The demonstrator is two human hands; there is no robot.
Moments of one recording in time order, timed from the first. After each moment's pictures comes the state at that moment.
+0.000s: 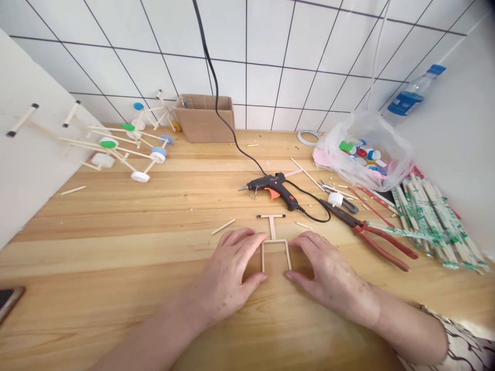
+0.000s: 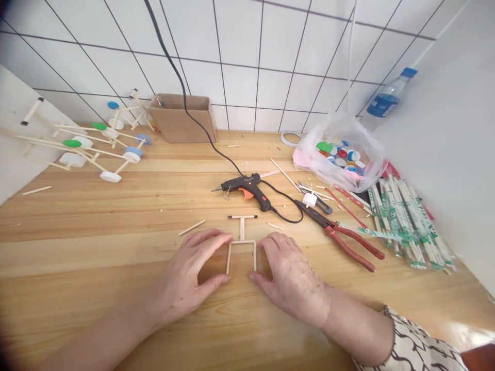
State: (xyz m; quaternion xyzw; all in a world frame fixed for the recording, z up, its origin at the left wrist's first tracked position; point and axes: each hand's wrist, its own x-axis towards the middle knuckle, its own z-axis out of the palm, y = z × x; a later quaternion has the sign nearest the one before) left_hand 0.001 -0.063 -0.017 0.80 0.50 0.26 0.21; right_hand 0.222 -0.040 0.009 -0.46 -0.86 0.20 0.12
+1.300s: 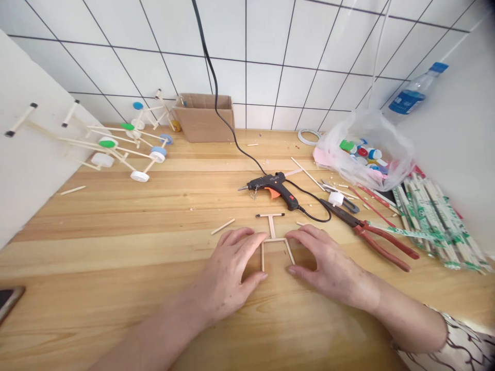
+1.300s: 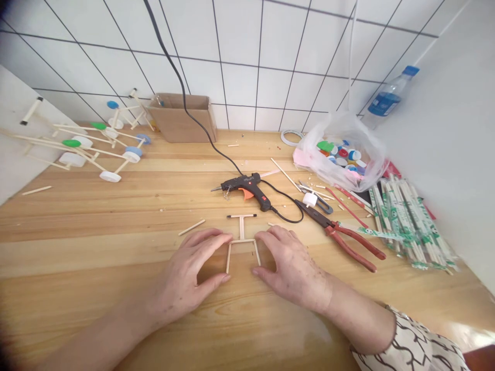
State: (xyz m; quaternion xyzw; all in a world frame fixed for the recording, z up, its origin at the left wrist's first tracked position) left_hand 0.000 -0.062 -0.016 0.81 0.49 0.25 0.20; right_hand 0.227 -0.026 0.011 -0.46 -0.86 0.23 0.09
